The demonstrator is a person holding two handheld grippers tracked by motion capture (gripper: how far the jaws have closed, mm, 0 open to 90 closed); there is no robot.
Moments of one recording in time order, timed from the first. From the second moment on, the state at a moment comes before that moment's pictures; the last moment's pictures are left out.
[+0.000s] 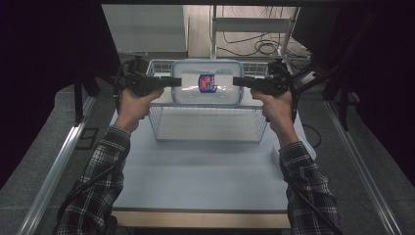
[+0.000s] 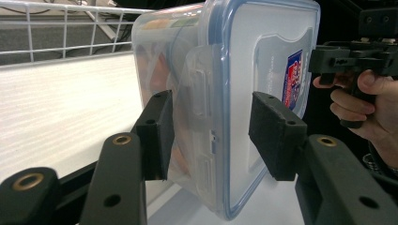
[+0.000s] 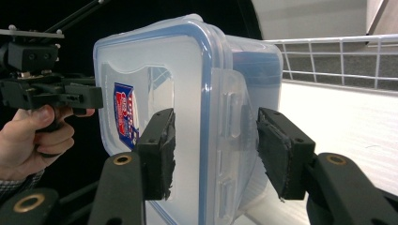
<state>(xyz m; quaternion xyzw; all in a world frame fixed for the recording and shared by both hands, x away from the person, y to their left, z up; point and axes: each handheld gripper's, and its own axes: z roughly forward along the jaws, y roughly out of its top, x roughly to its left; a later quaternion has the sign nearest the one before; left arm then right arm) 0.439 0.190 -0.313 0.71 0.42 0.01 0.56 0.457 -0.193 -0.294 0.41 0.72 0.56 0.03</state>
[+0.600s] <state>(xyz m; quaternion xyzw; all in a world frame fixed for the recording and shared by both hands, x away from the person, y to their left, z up) 0.446 0.178 -0.322 0.72 0.43 0.07 0.53 0.468 -0.192 -0.302 0.45 0.70 0.55 0.04</state>
